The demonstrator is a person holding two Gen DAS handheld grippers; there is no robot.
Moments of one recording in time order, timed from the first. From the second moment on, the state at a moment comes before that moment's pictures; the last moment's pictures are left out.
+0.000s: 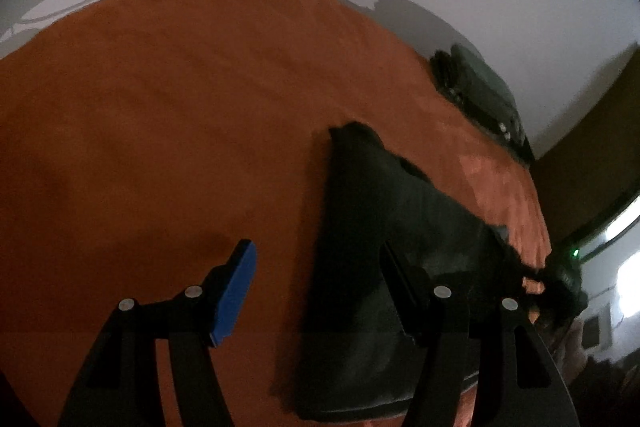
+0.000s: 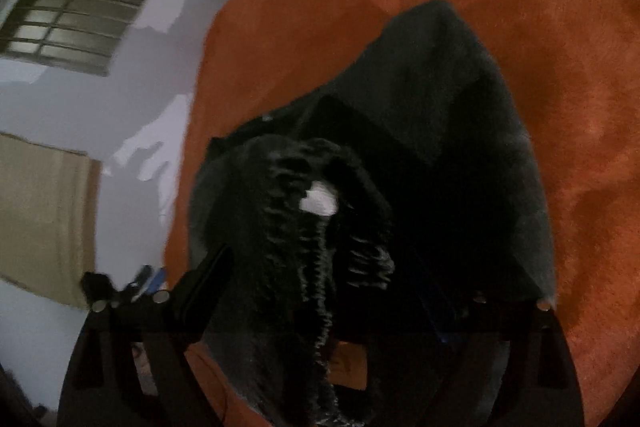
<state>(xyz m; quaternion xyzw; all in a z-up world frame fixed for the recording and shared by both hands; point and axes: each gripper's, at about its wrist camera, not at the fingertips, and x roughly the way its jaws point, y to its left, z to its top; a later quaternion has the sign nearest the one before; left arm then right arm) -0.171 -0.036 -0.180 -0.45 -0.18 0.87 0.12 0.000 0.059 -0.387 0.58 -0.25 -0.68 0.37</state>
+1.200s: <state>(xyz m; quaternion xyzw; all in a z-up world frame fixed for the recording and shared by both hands) -0.169 -0.011 -0.204 -0.50 -0.13 0.84 0.14 0.004 0.133 -0.327 0.62 -0.18 -0.72 0.24</state>
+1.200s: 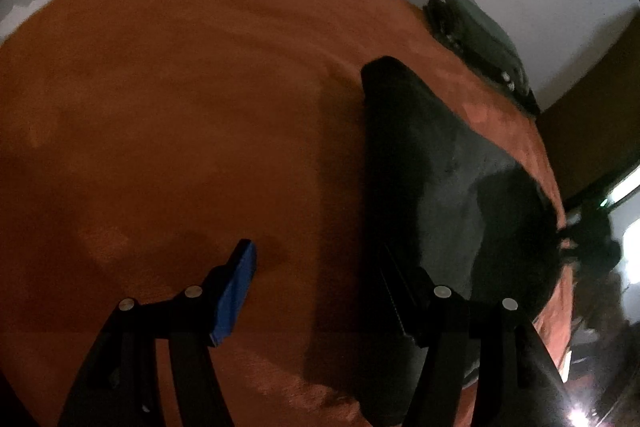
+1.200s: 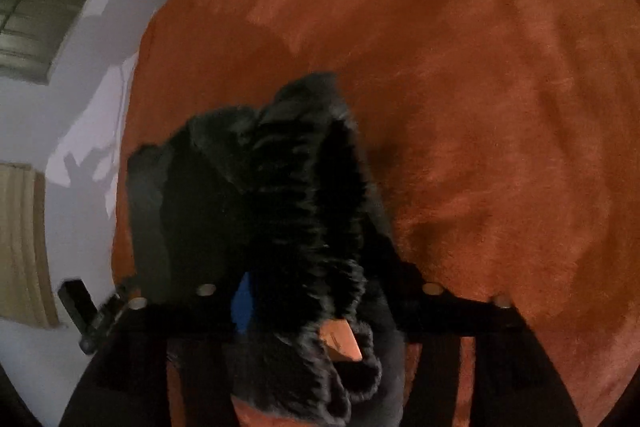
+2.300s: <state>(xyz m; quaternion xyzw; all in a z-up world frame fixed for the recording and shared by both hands) -0.115 -0.014 -0.229 -0.52 -0.07 0.84 0.11 0.124 0.160 -0.236 0.51 -0.02 -0.84 0.20</state>
